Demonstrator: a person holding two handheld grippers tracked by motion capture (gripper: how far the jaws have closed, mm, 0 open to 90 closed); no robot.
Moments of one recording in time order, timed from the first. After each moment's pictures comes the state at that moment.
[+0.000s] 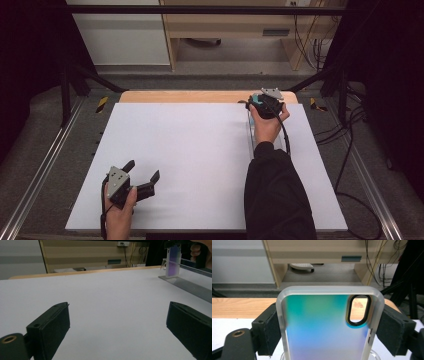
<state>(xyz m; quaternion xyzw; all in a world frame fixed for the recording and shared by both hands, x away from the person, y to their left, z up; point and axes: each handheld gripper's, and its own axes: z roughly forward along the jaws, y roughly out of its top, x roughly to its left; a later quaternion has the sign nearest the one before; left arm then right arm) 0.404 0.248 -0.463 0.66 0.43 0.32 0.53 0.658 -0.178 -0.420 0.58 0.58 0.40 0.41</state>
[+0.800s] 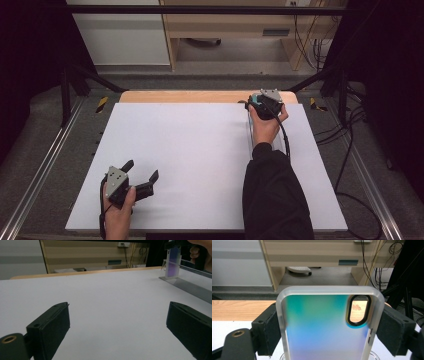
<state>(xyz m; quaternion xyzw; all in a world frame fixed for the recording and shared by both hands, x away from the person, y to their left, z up) 0.405 0.252 -0.462 0.65 0.44 0.32 0.53 0.658 -0.174 -0.424 0.58 0.57 0.40 0.42</state>
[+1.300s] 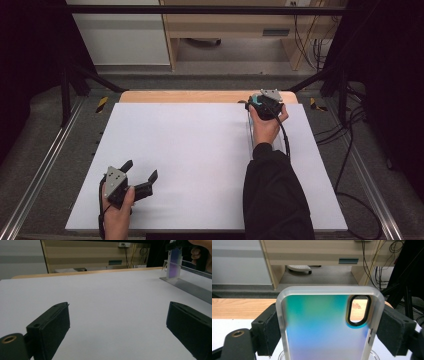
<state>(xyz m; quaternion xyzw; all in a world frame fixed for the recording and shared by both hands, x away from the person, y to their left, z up) 0.404 0.253 -0.462 0.65 0.44 0.32 0.53 0.658 -0.176 -0.424 0.59 0.57 0.40 0.41</state>
